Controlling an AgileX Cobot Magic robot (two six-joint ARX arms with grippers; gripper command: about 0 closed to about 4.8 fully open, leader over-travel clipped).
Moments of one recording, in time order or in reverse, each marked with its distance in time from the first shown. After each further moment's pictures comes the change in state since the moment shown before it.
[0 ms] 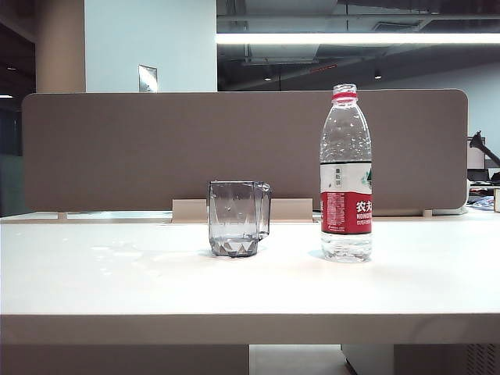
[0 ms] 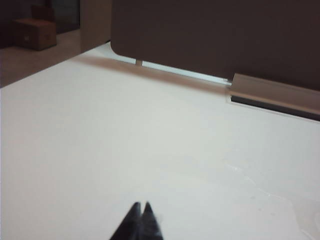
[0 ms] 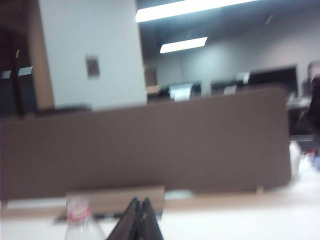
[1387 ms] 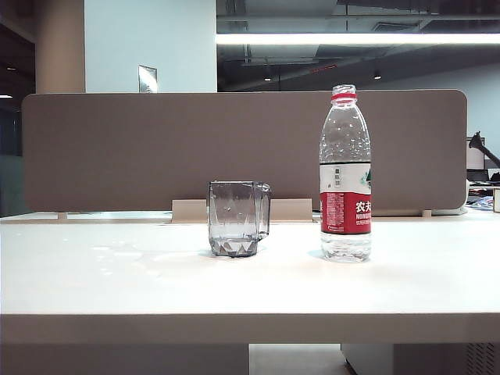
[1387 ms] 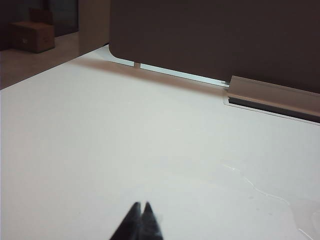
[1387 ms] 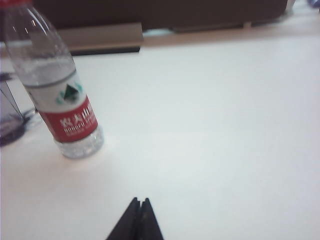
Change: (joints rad) left arm 0.000 -0.005 0.000 -0.003 0.000 0.000; right arm -0.001 -0.073 -0.034 -0.630 0.016 0.000
